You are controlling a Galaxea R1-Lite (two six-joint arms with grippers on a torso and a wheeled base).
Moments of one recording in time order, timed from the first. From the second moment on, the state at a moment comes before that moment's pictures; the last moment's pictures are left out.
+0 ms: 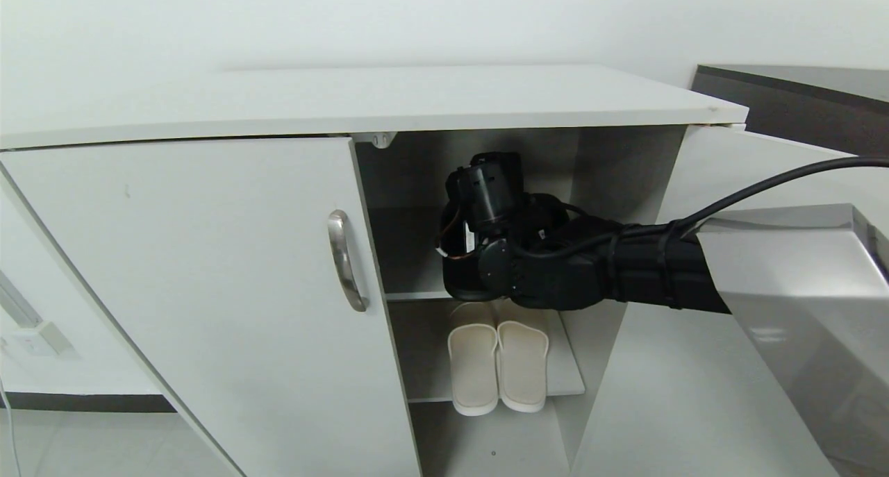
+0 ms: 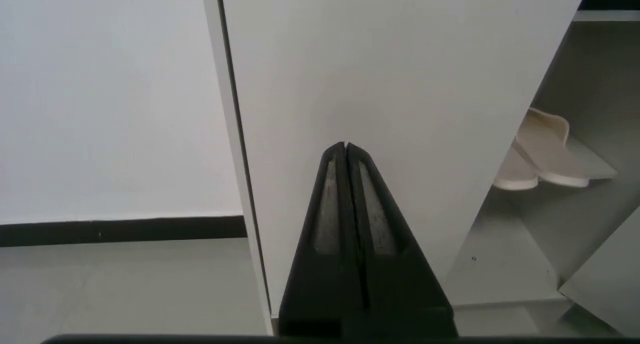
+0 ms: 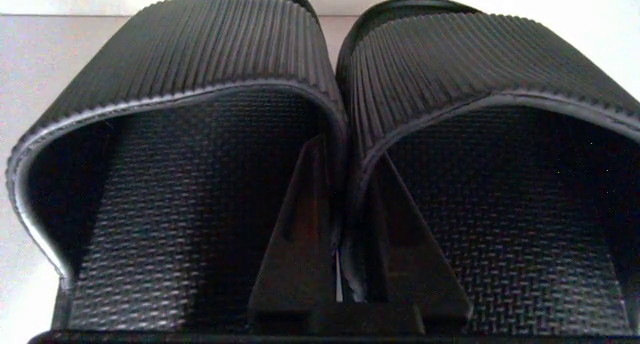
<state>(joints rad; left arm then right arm) 0.00 0.00 0.00 0.00 0.02 -0.01 0.82 2.29 -1.95 0.00 -0.83 0.26</state>
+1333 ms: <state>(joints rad) 0.00 0.00 0.00 0.00 0.02 -0.01 0.89 2.14 -1.70 -0.02 -0.84 0.30</state>
